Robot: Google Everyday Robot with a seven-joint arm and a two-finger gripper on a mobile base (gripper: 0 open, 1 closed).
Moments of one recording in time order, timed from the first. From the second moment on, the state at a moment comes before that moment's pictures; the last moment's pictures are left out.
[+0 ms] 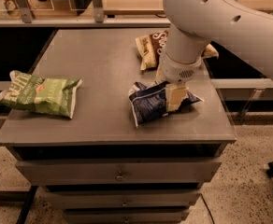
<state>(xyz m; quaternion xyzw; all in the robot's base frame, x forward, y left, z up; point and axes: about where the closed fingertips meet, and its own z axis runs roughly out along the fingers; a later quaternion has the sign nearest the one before) 0.549 -0.096 0.836 -0.79 0.61 -0.03 0.09</state>
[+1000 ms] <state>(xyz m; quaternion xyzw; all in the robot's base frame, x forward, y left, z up) 0.548 -0.036 0.895 -0.84 0.52 -0.04 0.16</state>
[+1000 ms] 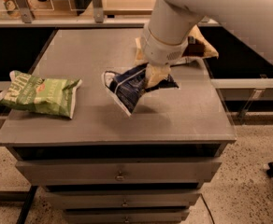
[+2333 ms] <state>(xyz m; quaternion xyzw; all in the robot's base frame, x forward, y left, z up) 0.625 0.172 0.975 -0.91 0.33 -0.12 0.22</state>
